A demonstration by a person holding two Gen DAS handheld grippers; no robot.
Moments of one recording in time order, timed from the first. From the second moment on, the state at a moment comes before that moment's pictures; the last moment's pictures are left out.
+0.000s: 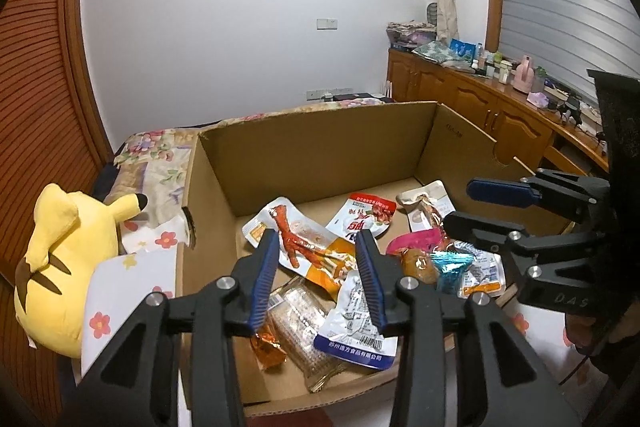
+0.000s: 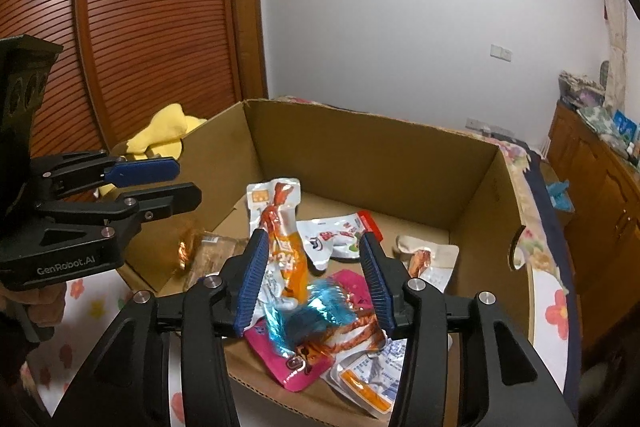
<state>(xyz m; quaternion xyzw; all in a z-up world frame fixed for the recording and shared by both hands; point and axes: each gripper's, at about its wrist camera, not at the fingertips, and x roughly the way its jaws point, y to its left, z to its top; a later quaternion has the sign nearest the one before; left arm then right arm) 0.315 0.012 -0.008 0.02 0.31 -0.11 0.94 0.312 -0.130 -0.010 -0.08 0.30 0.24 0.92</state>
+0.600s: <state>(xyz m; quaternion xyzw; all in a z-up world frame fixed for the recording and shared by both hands) 0.238 0.009 0.022 0.03 0.27 -0.08 0.96 0.249 -0.152 0.022 -0.06 0.26 0.22 0.94</state>
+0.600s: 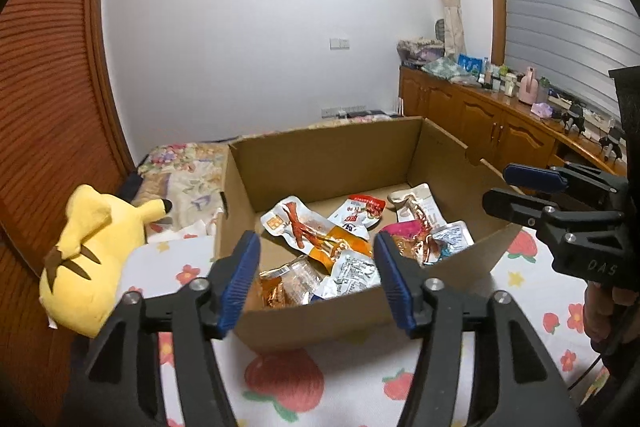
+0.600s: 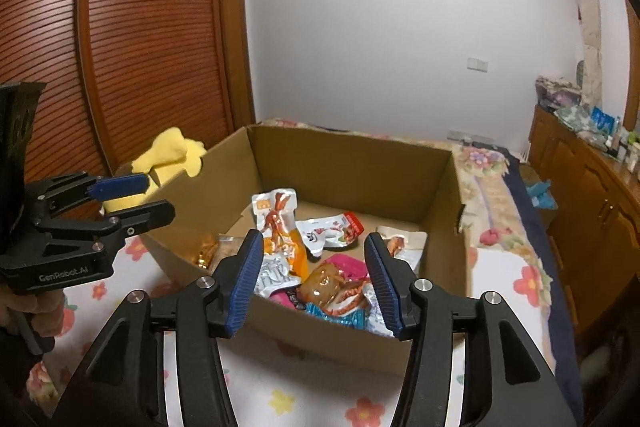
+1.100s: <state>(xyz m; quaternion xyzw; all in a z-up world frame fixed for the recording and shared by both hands) 0.167 0.002 0.061 0.03 0.20 -0.06 0.98 0.191 -0.162 0.058 -0.05 0.21 0.19 0.96</state>
